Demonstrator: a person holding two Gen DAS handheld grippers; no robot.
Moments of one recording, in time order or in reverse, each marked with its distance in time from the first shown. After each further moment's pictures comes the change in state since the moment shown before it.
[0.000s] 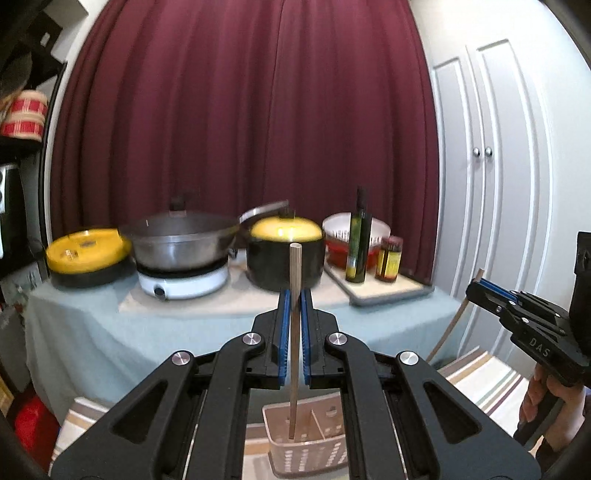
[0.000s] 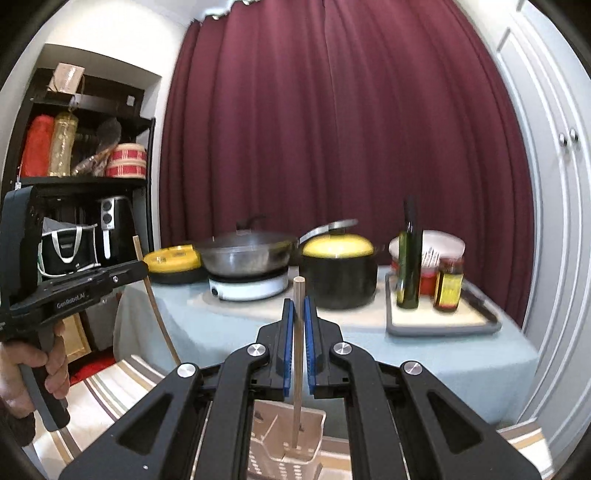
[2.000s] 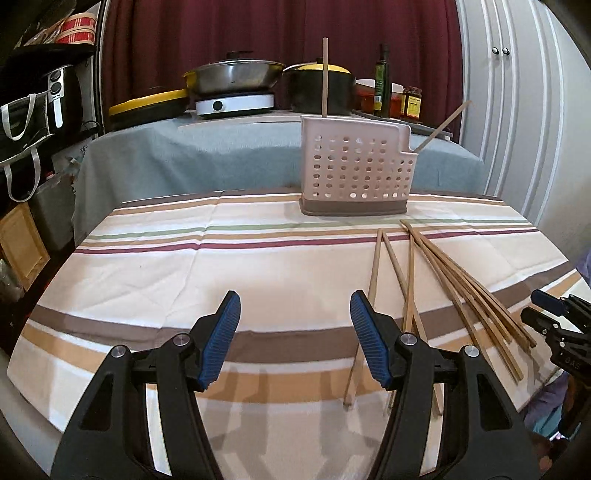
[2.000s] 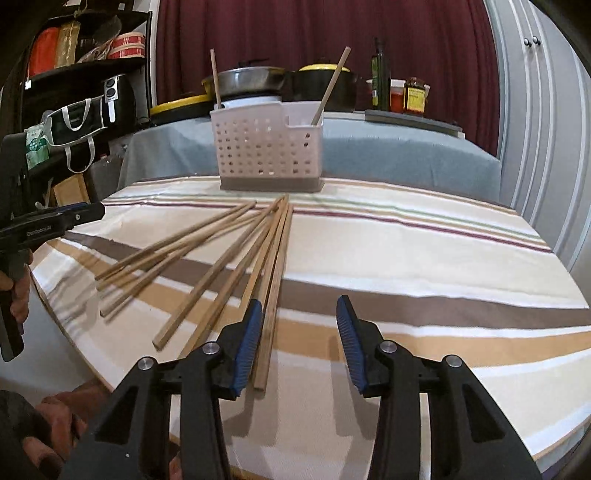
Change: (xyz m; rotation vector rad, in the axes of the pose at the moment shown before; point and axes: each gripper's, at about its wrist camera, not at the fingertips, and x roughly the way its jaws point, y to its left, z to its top) left arm -0.149 -0.014 -0.250 -0.033 0.370 0.163; right arm -0.154 0.033 -0.241 -0.001 0.442 -0.093
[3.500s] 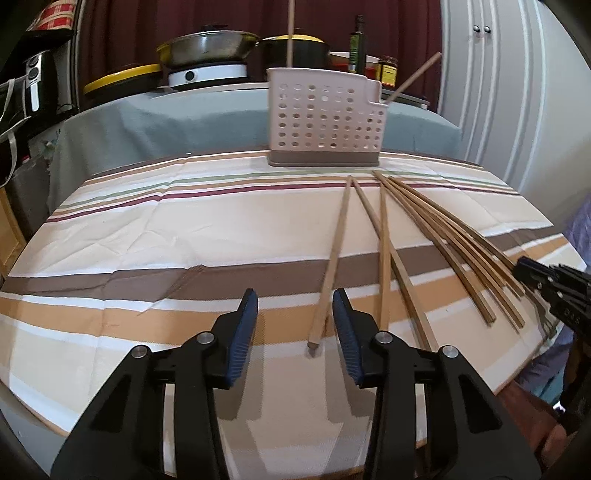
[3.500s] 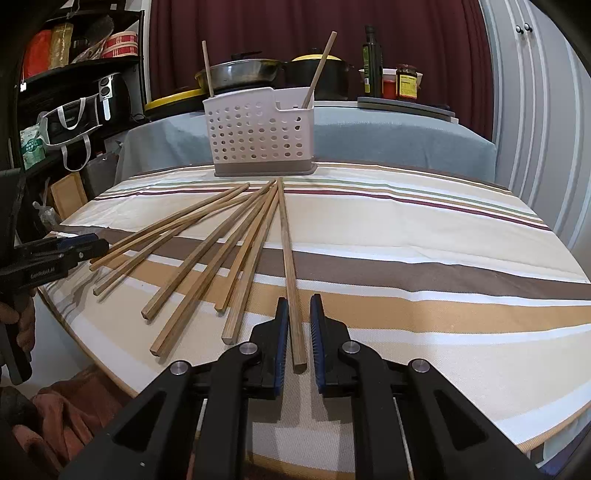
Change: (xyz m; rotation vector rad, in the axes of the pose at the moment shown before) left arm 0.018 -0.020 -0.044 0.035 0.081 -0.089; right arm -0.004 -0.010 -0.019 0.031 0.015 -0.002
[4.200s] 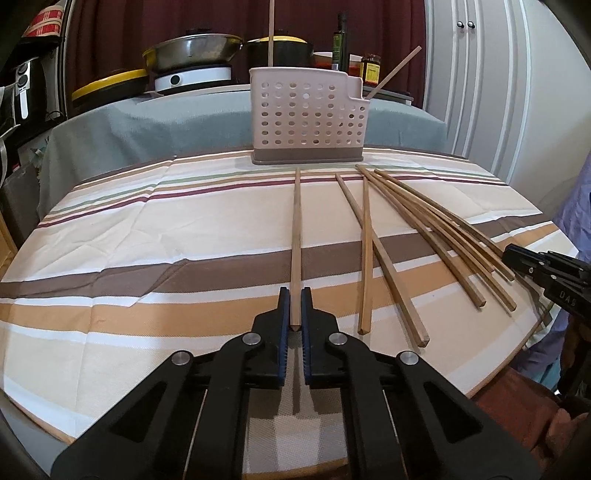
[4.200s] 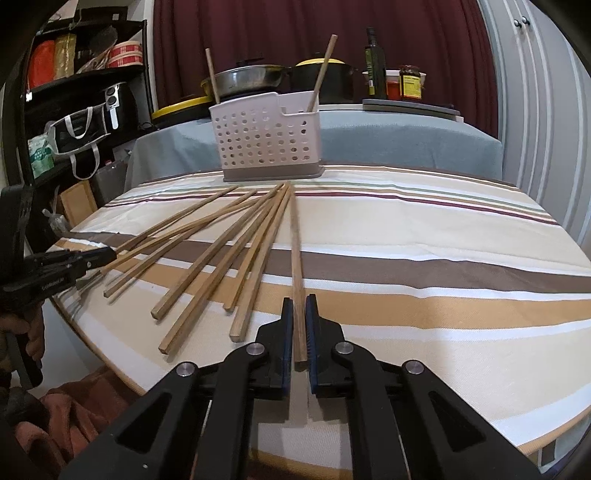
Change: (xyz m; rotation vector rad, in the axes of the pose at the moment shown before) left arm -0.003 -0.007 -0.008 0.031 -0.016 -0.037; right arm -0.003 -0.001 -0.001 0.013 -0.021 0.050
